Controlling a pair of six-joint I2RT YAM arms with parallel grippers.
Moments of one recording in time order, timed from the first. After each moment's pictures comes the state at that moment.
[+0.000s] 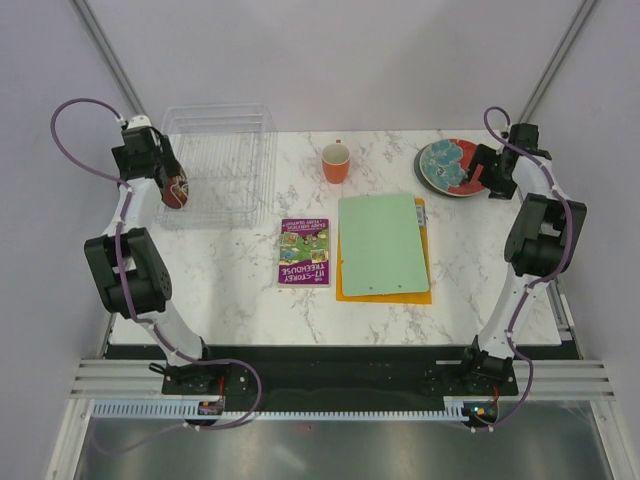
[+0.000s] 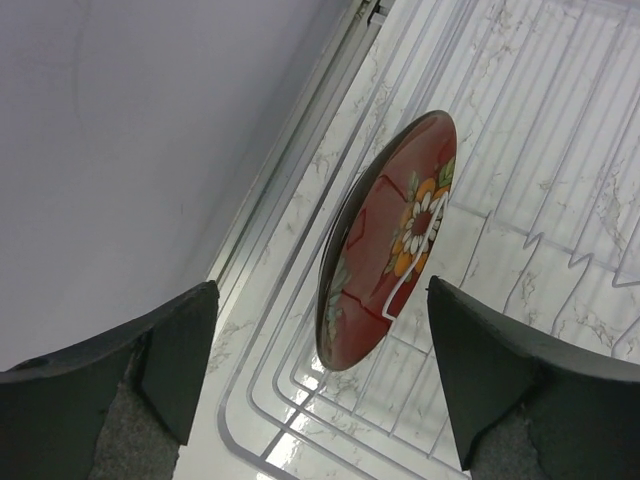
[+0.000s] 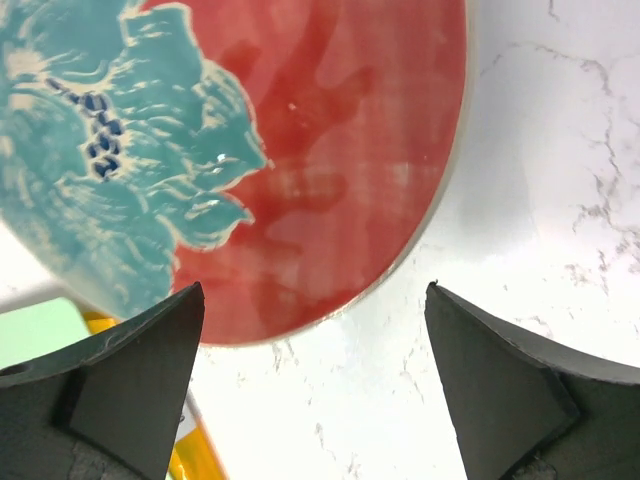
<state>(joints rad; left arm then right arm) 0.24 1.76 1.43 -0.19 -0.28 0.00 -0.27 2.16 1.77 -0.61 -0.18 0.21</state>
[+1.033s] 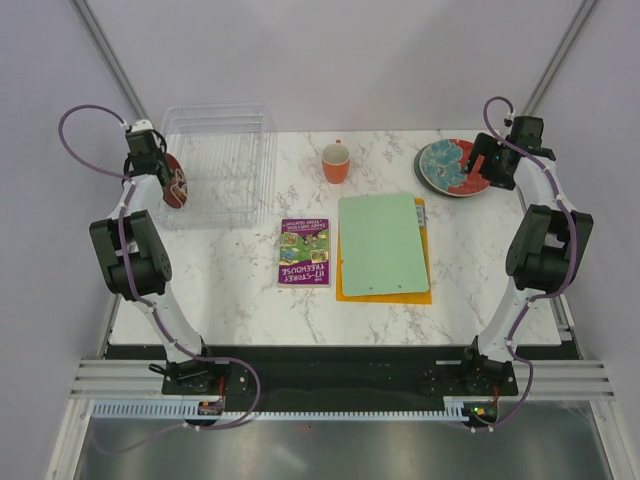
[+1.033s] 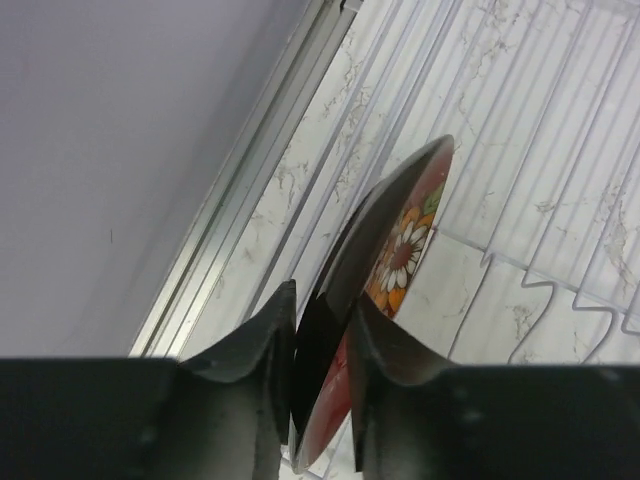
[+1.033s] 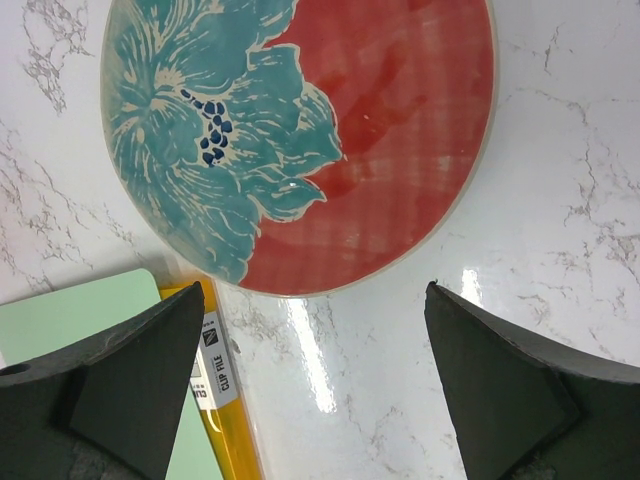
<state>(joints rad) 0.26 1.94 1.49 -0.11 -0.21 -0.05 -0.24 1.98 1.67 -0.54 -0.18 0.21</state>
